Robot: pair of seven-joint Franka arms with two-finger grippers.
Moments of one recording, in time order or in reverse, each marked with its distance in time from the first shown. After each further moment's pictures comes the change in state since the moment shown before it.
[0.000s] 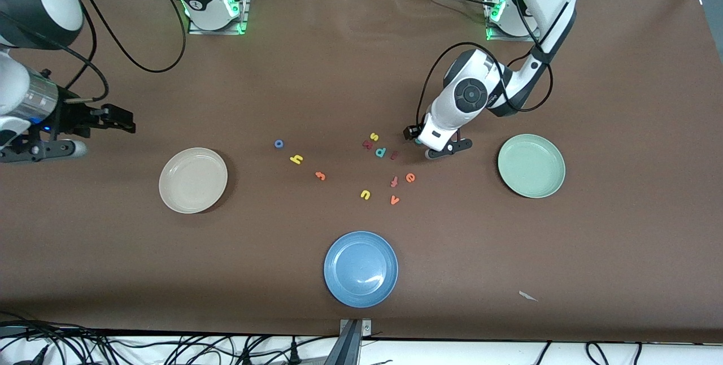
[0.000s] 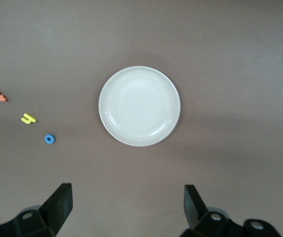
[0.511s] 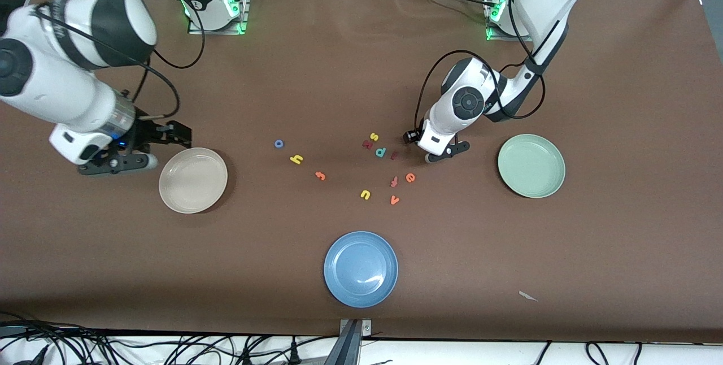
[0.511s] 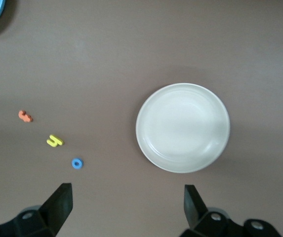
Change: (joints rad) left arm 0.000 0.061 0.000 0.003 0.000 0.045 -0.038; right arm 0.002 0.020 0.153 -0.159 0.003 0.245 0.179
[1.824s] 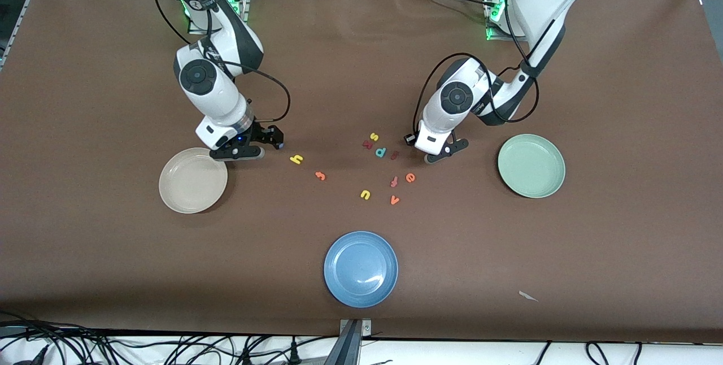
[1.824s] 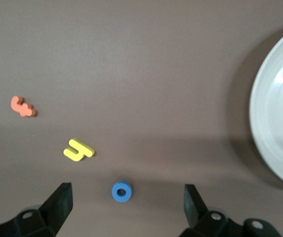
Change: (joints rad) left arm -0.008 0.011 -0.006 0.024 0.179 -0.006 -0.223; right arm 0.001 0.093 0.240 -0.478 -0.124 0.668 0.352
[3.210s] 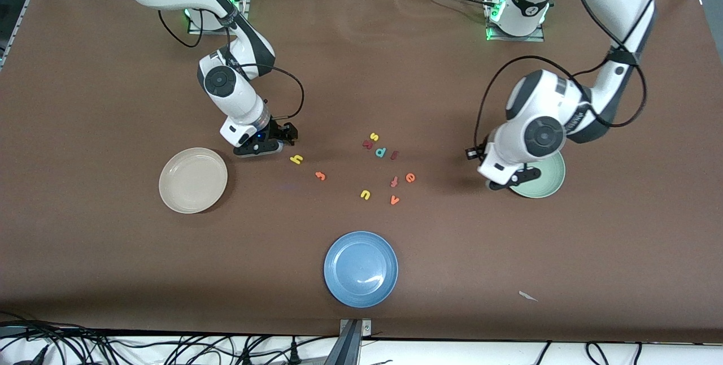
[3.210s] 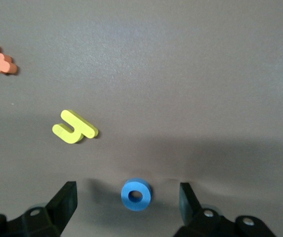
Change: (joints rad) left arm 0.285 -0.109 -0.006 0.240 -0.027 -0.564 0.496; right arm -0.001 0.140 0.029 -0.077 -0.037 0.227 0.002
